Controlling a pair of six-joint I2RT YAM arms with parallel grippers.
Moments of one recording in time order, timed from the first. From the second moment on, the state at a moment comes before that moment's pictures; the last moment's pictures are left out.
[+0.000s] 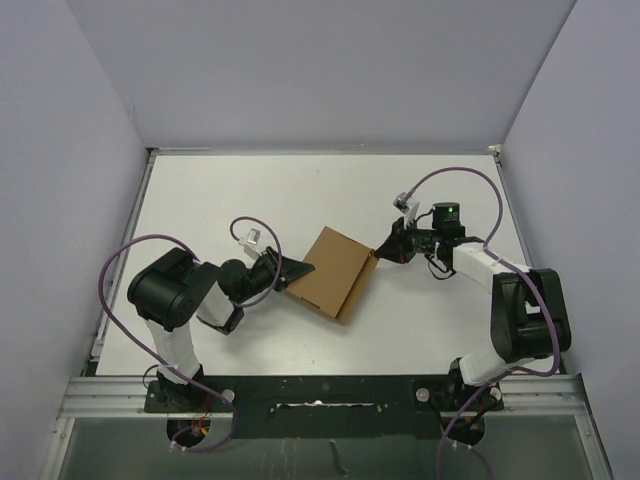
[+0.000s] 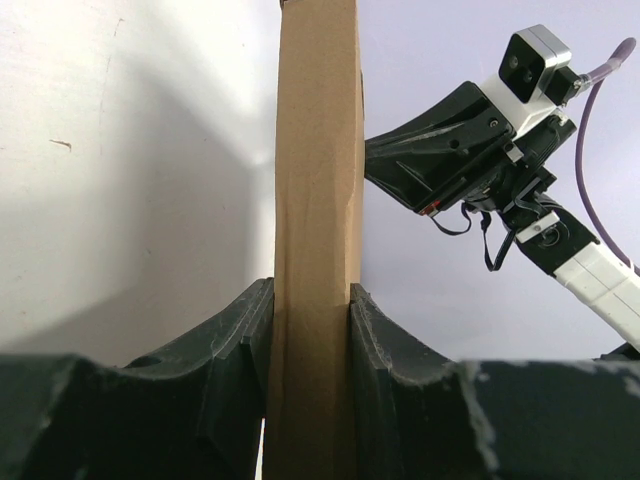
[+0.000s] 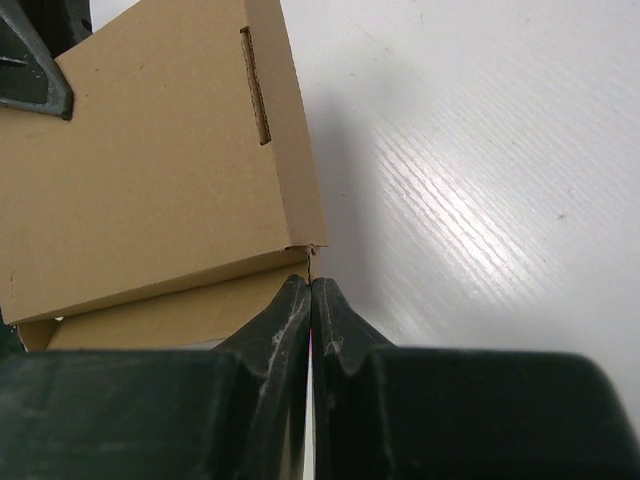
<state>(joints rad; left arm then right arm) -0.49 1.86 0.33 1.44 0.43 -1.33 0.11 1.54 0.80 -0.03 -0.87 -0.17</state>
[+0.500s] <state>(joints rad) -0.49 1.86 0.33 1.44 0.42 -1.35 0.11 1.54 0.80 -0.02 -0.87 -0.16</state>
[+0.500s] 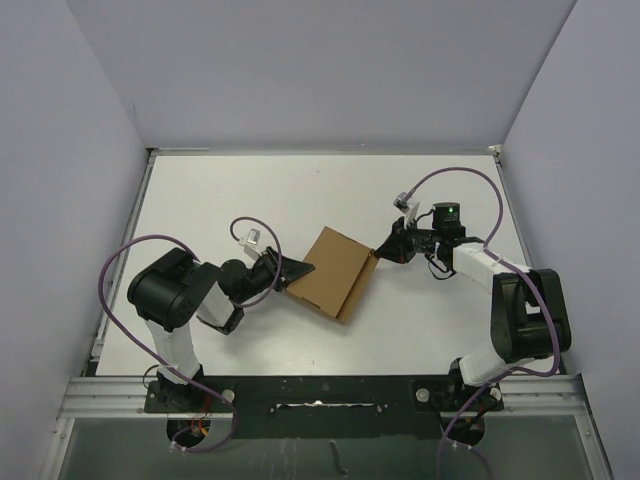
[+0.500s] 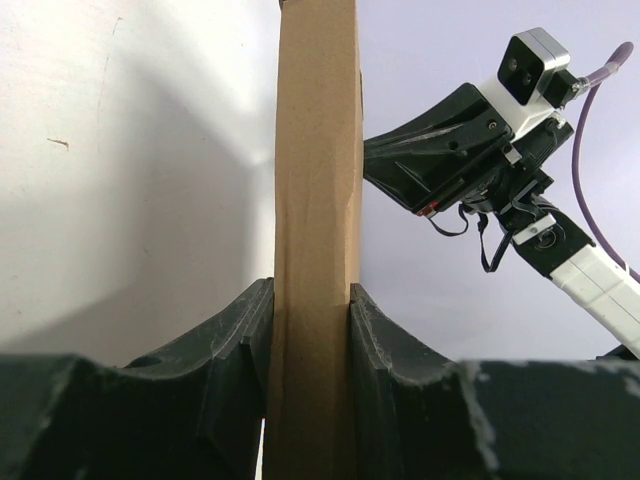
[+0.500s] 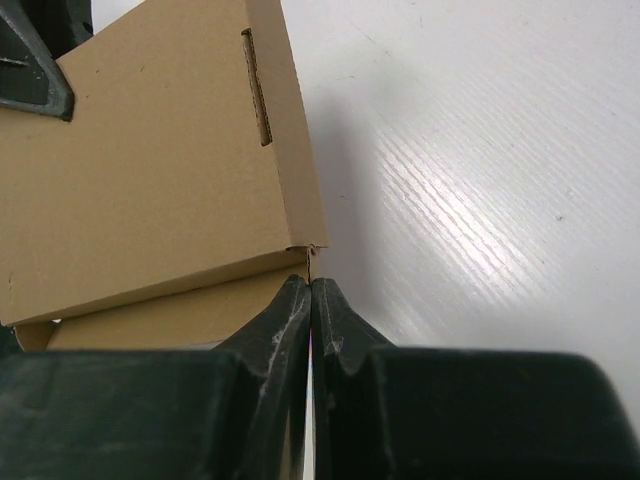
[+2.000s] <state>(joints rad) -0.49 1.86 0.37 1.35 0.46 -1.38 0.13 1.54 0.80 -0.09 -0.85 -0.28</state>
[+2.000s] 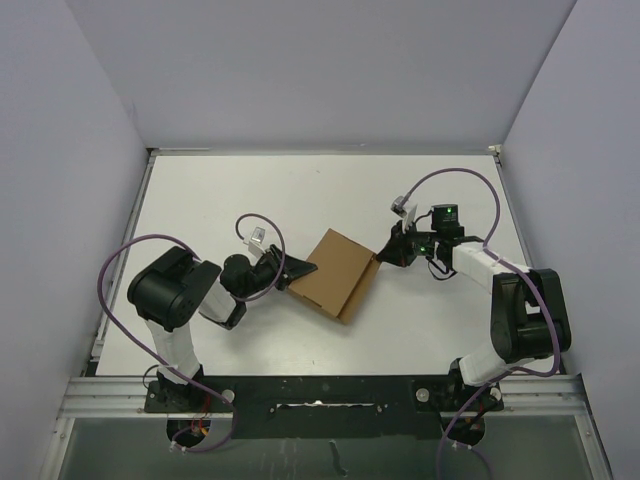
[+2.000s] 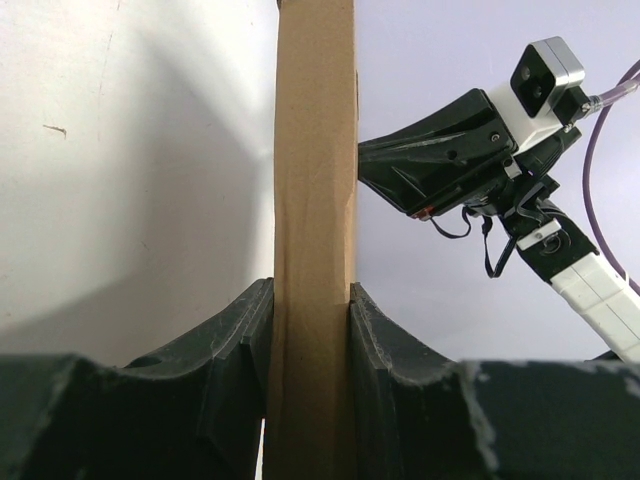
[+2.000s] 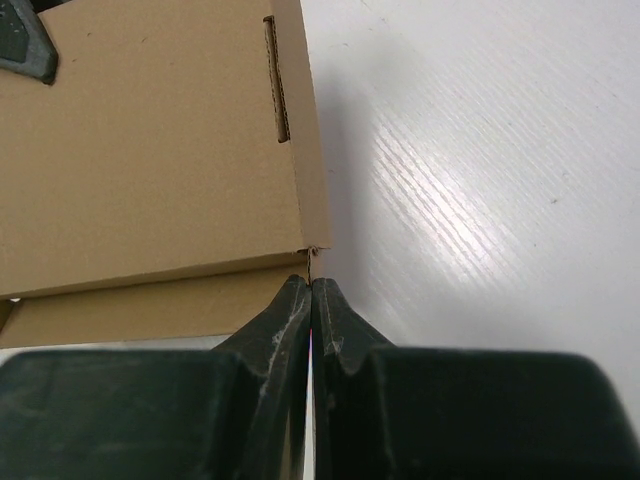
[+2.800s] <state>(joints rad) -0.48 1.86 0.39 1.32 0.50 -1.40 0.13 1.54 0.82 -0.14 -0.84 -0.31</state>
